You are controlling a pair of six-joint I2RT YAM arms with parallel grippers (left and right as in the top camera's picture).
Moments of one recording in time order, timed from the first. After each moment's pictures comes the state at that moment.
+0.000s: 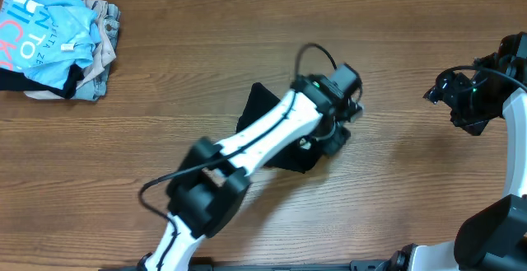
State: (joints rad) left arm -0.83 2.19 1.81 -1.03 0.27 -0.06; right arm -0.37 1.63 1.46 -1.17 -0.25 0.28
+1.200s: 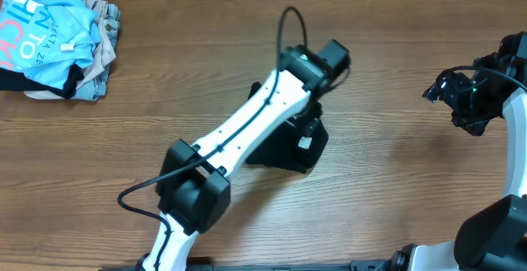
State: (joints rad) left arm -0.73 2.15 2.04 -1.41 -0.17 -0.21; right arm -0.37 1.63 1.46 -1.17 -0.25 0.28
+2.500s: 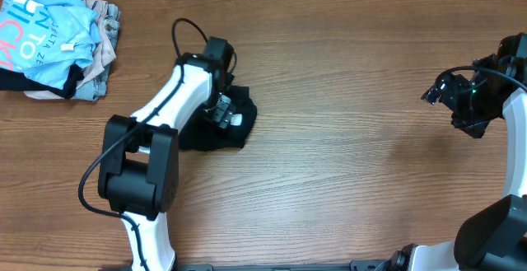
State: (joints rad) left arm -0.27 2.06 1.50 -0.96 -0.23 0.17; right arm -0.37 1.63 1.46 -1.19 -0.25 0.26
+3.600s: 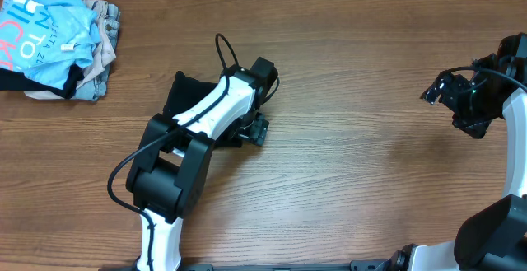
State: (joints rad) left arm -0.49 2.11 1.49 -1.02 -0.19 -0.22; right arm -0.37 1.63 1.46 -1.19 -0.25 0.25
